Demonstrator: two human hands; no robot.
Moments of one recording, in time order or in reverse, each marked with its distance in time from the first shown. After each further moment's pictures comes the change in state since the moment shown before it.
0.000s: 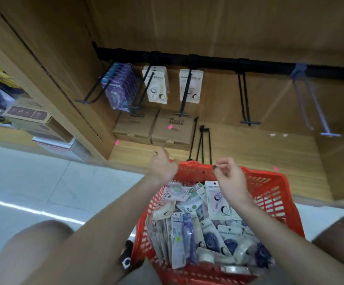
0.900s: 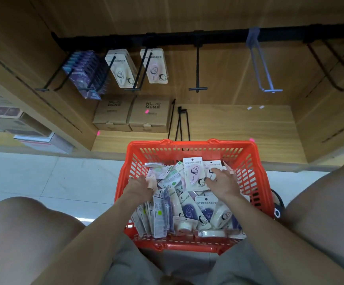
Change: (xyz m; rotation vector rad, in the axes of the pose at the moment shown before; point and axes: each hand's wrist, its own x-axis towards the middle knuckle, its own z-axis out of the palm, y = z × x) left_hand -0.032 -0.096 0.076 0.649 -0.182 -0.103; right_hand -0.017 0.130 -0.037 -0.592 -0.248 0.246
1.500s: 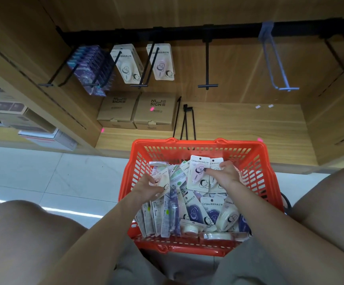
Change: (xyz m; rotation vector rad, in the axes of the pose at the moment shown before) left_hand -0.010 0.005 -0.001 -0.680 -0.120 -0.113; right_hand 0.021 -0.025 -0.008 0.517 -0.020 0.208
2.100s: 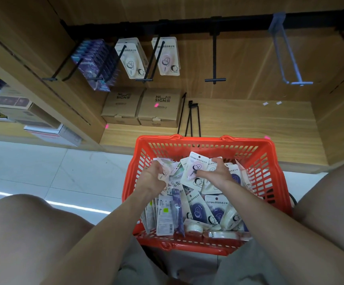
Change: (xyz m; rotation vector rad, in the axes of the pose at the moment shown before) left_hand -0.006 0.012 0.001 0.200 0.143 0.203; right_hand -0.003 -0.004 0.029 -0.052 -0.149 -0.078
